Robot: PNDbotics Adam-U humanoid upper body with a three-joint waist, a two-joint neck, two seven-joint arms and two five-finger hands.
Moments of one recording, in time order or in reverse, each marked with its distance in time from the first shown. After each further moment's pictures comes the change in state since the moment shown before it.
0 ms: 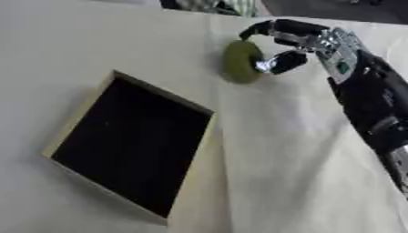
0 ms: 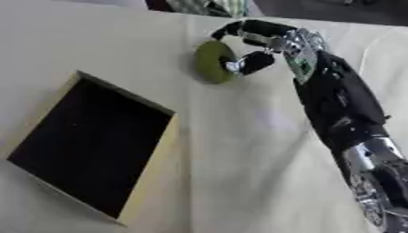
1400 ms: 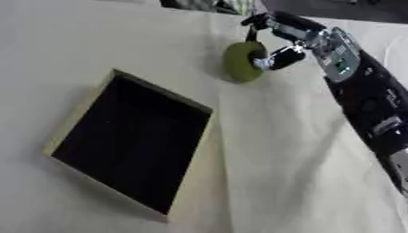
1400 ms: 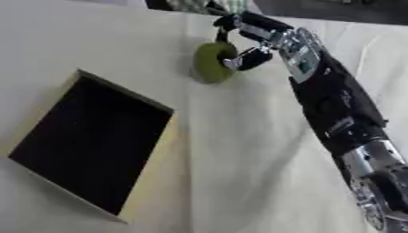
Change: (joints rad) left arm -0.004 0.000 -0.007 0.000 0.008 0.009 -0.010; right arm 0.022 0.006 0.051 -0.071 -0.297 -0.003 -0.003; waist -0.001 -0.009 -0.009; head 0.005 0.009
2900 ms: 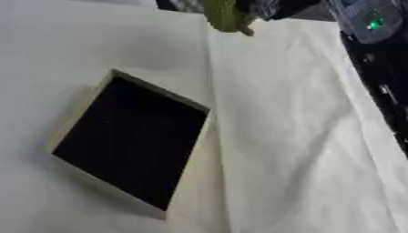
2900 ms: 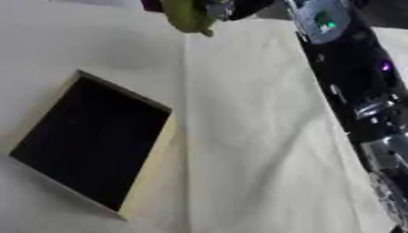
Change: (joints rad) left arm 0.011 0.001 -0.006 0.000 0.000 -0.002 0.002; right arm 0.013 -0.070 0.153 -0.471 -0.409 0.116 0.116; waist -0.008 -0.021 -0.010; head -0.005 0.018
